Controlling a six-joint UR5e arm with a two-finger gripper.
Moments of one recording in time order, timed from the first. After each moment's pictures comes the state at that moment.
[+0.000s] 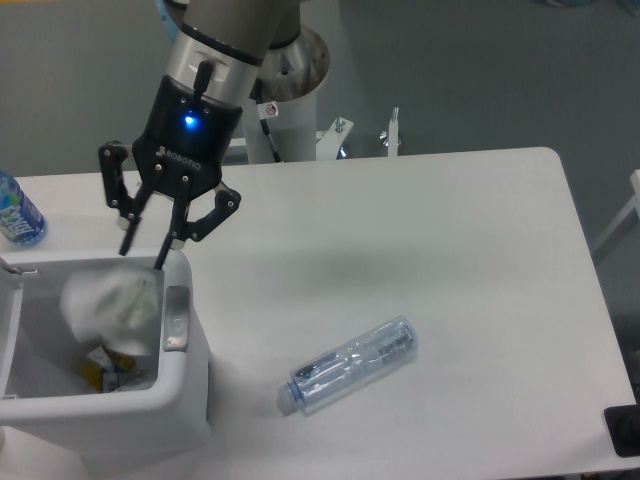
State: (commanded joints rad) arm 2.27 -1.66 -1.54 -0.89 0.96 0.23
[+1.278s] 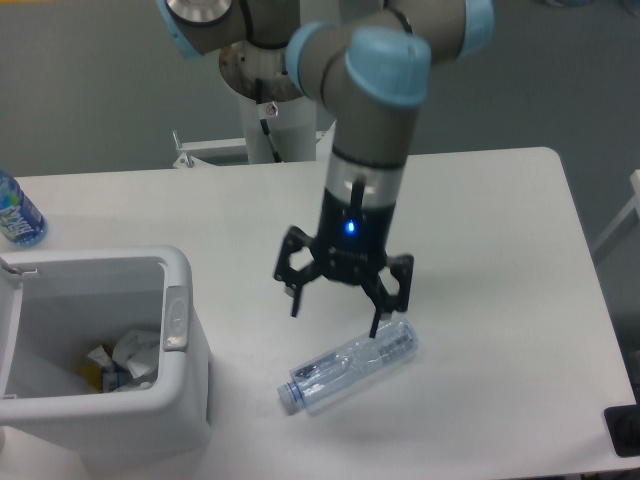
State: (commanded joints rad) arm 2.47 -1.91 -1.60 -0.89 1.27 1.03
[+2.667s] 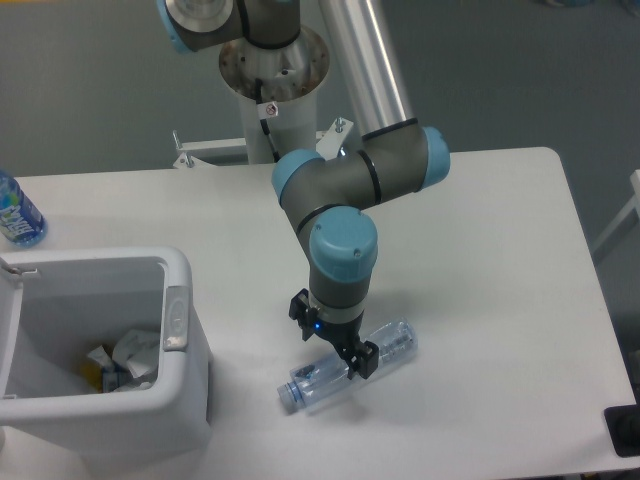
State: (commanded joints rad) arm 2.36 -2.13 -1.59 -0.88 1.49 1.12
